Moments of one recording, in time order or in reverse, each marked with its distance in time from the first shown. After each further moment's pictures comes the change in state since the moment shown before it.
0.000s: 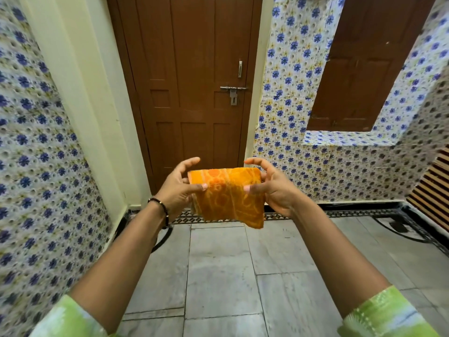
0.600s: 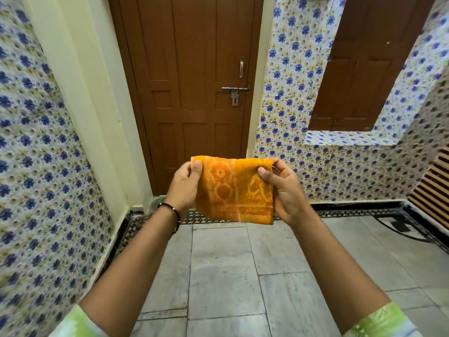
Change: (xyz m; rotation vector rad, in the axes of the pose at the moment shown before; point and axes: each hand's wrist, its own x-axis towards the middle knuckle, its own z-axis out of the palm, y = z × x) left_hand -0.018 0.011 0.017 0.128 0.181 0.159; right_hand -0.014 0.011 0.016 0.304 0.203 -0.247
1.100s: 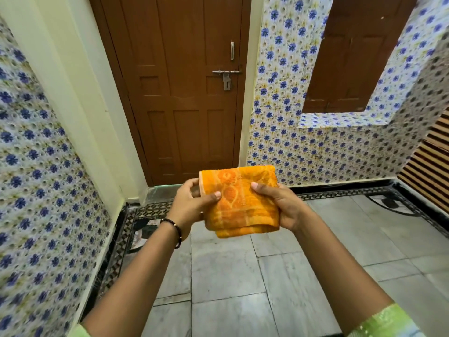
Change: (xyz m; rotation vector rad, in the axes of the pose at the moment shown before) left_hand -0.017 -0.040 -0.004 -0.111 -0.158 -0.275; right_hand -0.014 0.032 -0.009 -0.023 0.041 0.447
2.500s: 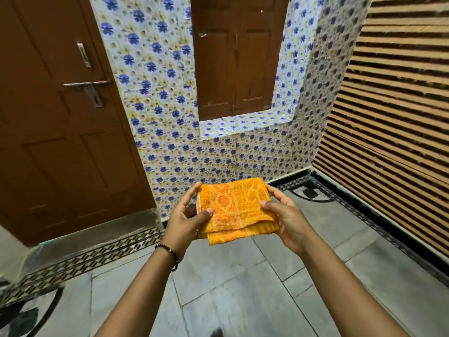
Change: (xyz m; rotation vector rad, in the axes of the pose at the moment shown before) left_hand 0.232 -0.009 0.420 -0.104 -0.366 0.048; right_hand 0.064 -0.142 -0.423 0.081 0.380 -0.254
